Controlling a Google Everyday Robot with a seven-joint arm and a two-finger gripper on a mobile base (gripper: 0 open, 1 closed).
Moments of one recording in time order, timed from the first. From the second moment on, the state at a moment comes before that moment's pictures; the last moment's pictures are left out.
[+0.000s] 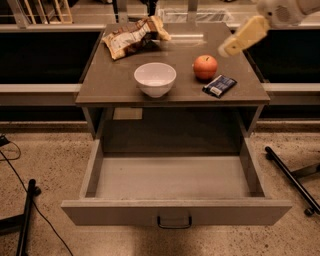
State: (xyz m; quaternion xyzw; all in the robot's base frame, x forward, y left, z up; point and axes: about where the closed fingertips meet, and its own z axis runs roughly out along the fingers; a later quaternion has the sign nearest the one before) arm 0.654 -0.188 1.026 -0.50 0.73 0.05 0.45
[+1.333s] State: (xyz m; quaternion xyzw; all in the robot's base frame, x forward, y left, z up) arm 0.791 -0.165 0.919 -0.42 0.79 0.13 0.43
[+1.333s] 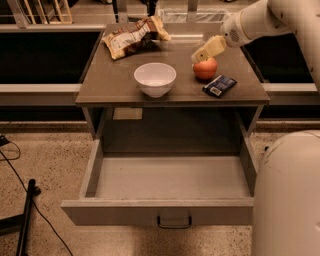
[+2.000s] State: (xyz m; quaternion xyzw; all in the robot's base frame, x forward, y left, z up) arm 0.779 -0.179 0.835 -0.37 0.82 0.17 0.40
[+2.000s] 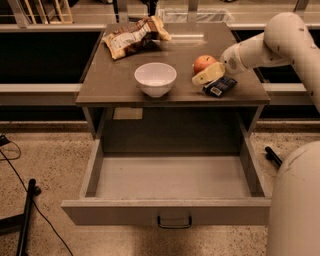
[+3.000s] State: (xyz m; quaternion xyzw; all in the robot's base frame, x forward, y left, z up) arm 0.778 -0.177 0.831 -0.37 0.82 0.18 0.40
